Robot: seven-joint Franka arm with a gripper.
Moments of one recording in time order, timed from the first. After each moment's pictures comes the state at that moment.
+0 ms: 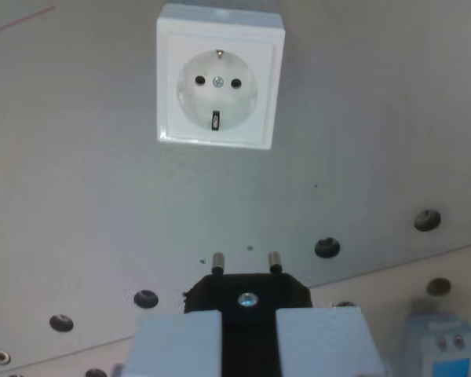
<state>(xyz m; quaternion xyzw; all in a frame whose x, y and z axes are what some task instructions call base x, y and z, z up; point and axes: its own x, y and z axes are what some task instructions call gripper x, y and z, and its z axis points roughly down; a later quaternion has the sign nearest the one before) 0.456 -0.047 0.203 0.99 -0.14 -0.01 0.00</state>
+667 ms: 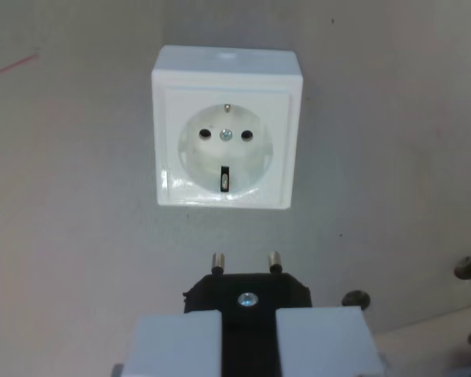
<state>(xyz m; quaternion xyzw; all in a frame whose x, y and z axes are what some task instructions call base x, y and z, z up) 0.466 -0.046 0.160 0.99 -0.17 -0.01 0.00</state>
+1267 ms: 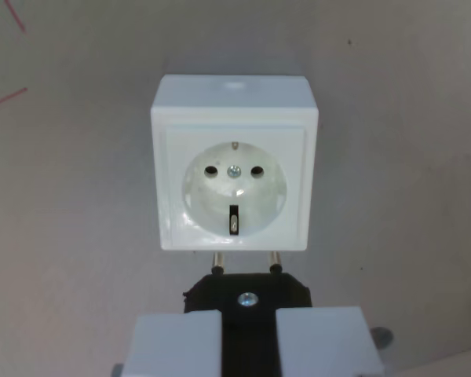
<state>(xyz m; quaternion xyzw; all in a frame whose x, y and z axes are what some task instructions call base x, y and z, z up) 0.473 -0.045 0.136 0.98 -0.18 0.00 0.00</state>
